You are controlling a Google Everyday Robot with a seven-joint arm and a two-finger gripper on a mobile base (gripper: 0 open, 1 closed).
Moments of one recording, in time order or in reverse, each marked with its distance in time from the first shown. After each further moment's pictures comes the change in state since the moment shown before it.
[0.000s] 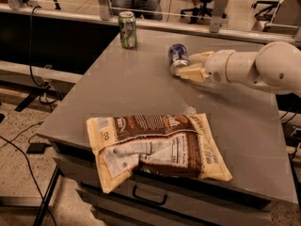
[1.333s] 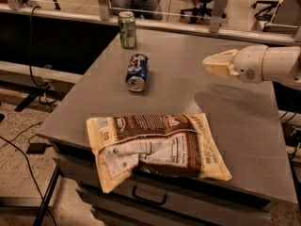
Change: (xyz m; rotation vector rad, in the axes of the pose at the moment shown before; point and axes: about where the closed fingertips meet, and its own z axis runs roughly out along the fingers) arm -0.006 -0.006 -0.071 -0.115 -0.060 0.034
